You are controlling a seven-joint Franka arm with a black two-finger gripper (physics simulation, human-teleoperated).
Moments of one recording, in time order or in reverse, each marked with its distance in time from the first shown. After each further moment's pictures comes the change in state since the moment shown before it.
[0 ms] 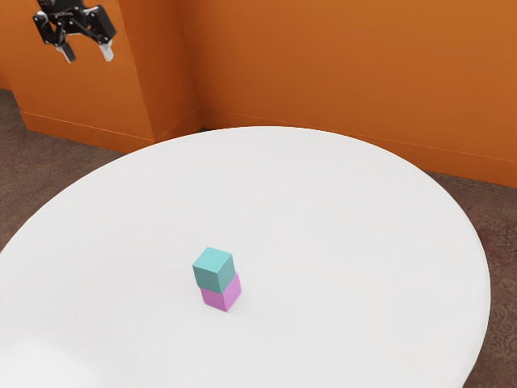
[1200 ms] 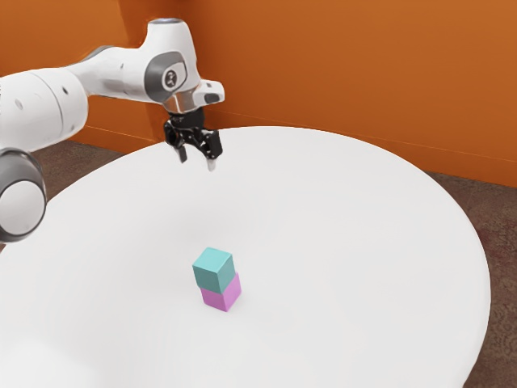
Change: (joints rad) arm -0.193 0.258 -0.078 -0.298 0.087 0.364 0.085
